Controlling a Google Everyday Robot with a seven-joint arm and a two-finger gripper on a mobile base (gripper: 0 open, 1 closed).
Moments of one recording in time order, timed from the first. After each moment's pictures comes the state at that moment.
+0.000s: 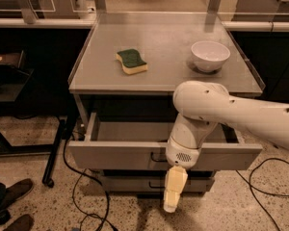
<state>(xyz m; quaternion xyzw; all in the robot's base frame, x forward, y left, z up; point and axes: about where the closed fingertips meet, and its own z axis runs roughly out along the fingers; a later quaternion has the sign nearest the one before) 0.399 -0.073 0.665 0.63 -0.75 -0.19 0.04</state>
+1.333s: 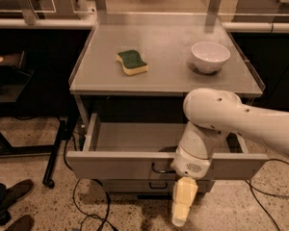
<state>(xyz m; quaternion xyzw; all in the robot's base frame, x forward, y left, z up) 0.367 -0.094 0.664 0.62 -0.76 -0.20 0.06</state>
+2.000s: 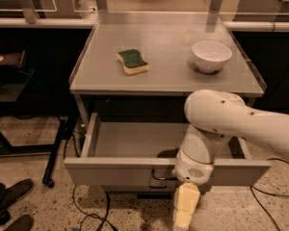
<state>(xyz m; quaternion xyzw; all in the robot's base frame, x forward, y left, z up) 0.347 -0.092 0.676 0.62 -0.75 -0.21 0.06</state>
